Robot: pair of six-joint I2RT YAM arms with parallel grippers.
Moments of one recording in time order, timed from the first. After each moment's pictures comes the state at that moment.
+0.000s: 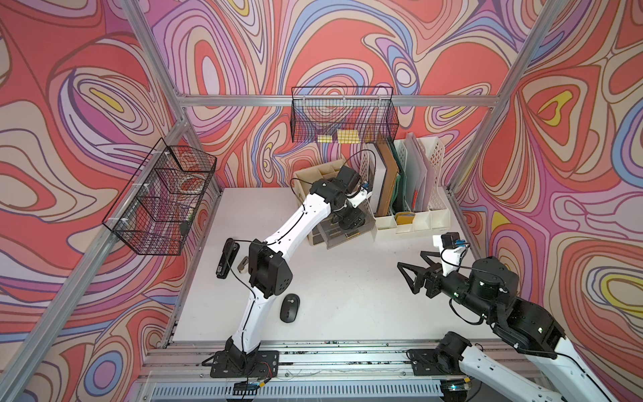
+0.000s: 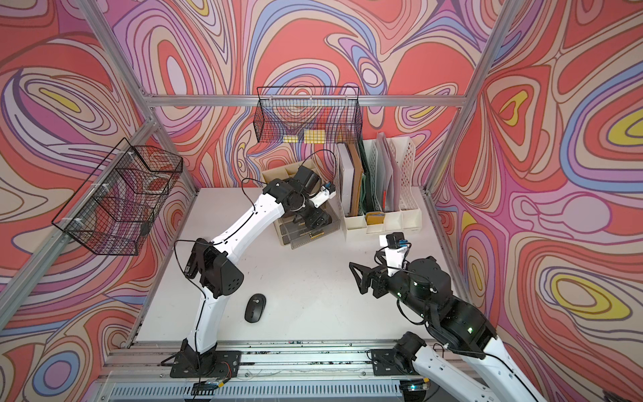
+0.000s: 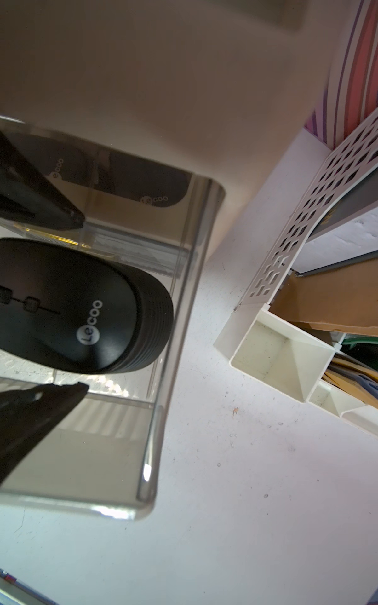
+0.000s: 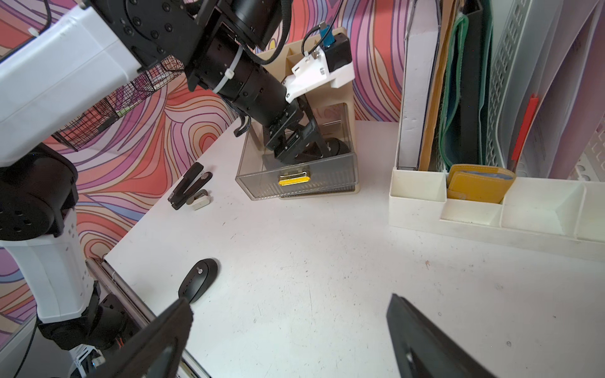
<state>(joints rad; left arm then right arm) -0.64 2.23 2.36 -1.14 0.10 0.22 0.68 0.56 0.97 -0.75 0.06 0.30</state>
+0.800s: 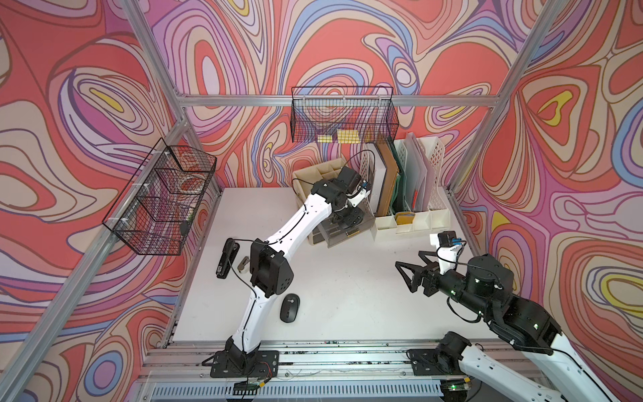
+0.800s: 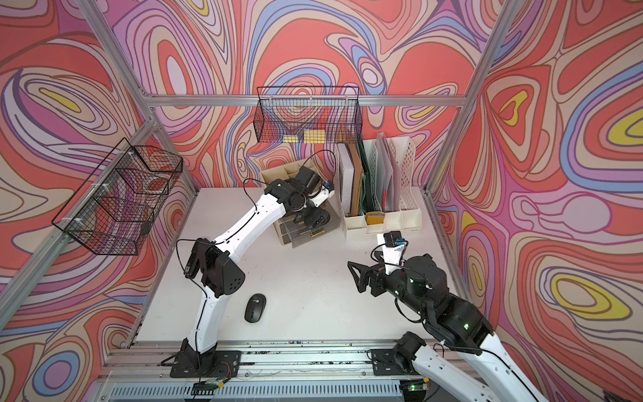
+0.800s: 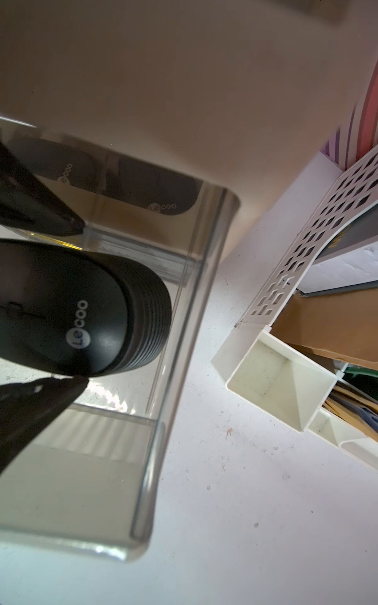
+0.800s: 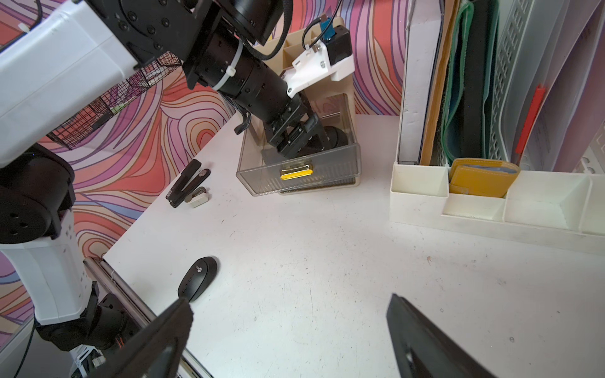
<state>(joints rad) -0.64 2.24 2.37 -1.14 0.05 0.18 0.68 0.58 0.97 -0.75 0.06 0.31</state>
